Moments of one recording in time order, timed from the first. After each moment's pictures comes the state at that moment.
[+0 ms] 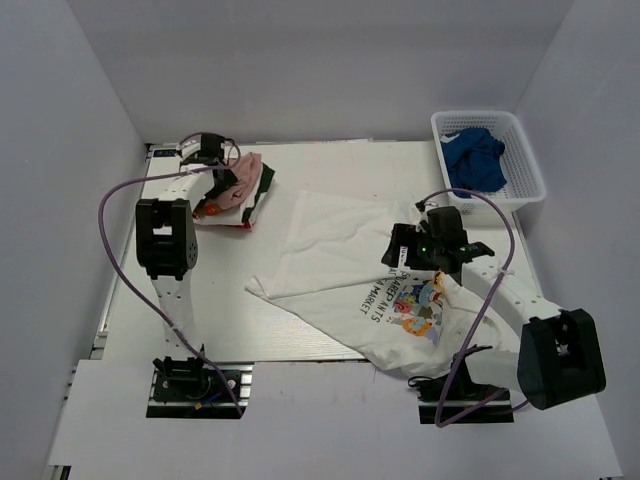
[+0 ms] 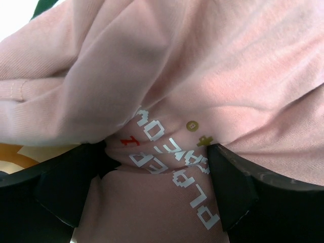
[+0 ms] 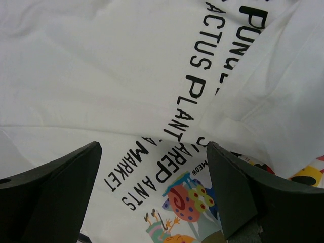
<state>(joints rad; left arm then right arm) -0.07 2.15 1.68 -0.54 -0.43 -0.68 0.32 1.22 0.71 -0.31 -0.22 0.35</state>
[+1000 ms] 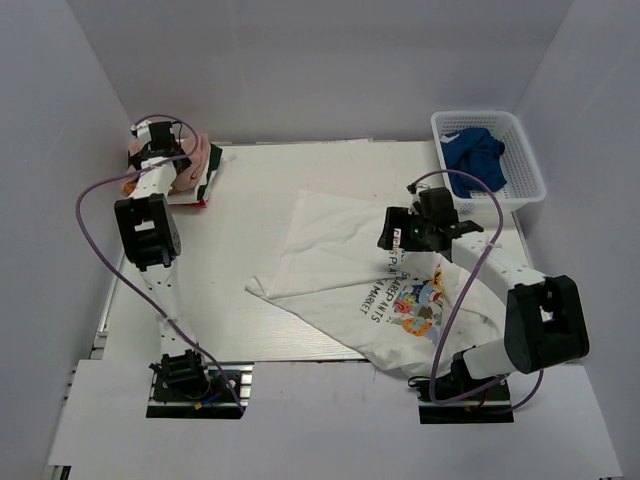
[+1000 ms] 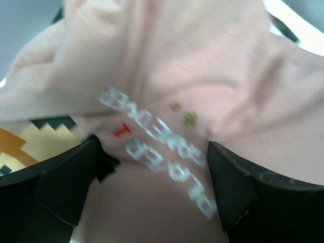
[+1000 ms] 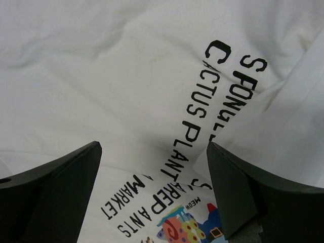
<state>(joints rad) 0.18 2.39 2.03 -0.37 -0.45 -0.38 0.32 1.42 0.88 -0.29 -0.20 0.28</state>
